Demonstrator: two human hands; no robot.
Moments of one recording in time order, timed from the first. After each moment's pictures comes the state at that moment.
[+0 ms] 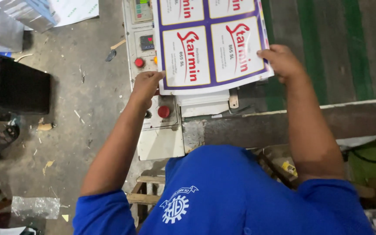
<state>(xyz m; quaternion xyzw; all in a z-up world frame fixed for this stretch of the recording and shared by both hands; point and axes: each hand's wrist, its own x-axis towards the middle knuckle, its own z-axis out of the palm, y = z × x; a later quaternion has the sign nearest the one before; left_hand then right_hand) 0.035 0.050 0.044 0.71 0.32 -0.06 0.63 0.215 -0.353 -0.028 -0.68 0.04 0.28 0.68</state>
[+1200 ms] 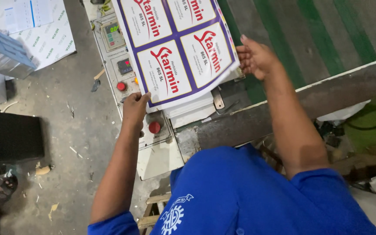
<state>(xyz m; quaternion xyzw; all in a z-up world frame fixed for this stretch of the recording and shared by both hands) 0.025 0.045 0.030 0.77 0.27 -0.03 0.58 0.196 -0.367 -0.015 -0.60 0.10 0.27 0.75</state>
